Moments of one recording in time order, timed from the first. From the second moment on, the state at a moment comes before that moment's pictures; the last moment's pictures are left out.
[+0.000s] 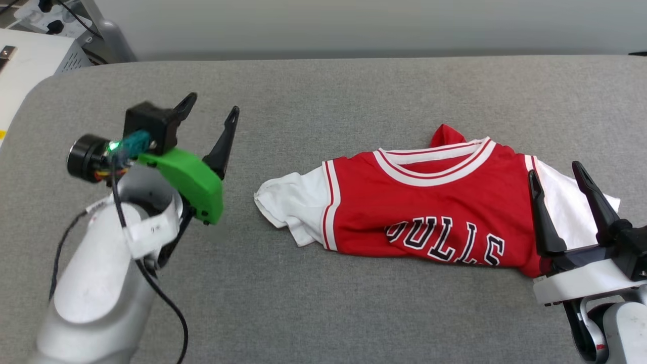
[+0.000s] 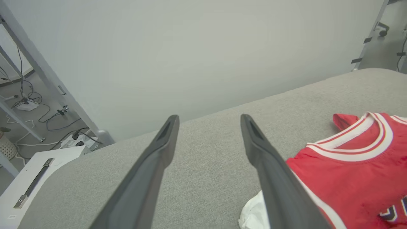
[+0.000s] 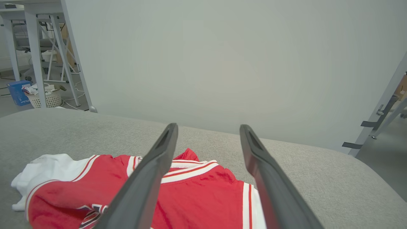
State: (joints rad) left arm -0.51 0.33 -0.27 0.15 -0.31 -0.13 0.12; right arm -0.10 -0.20 0.02 -0.01 0.15 0.13 -0.26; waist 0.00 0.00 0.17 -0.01
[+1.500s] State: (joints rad) left arm -0.83 0.73 -0.87 0.38 -0.92 -0.12 0.40; right arm -0.28 -0.50 0.01 -0.01 0.27 0.13 -0.13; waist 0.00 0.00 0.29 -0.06
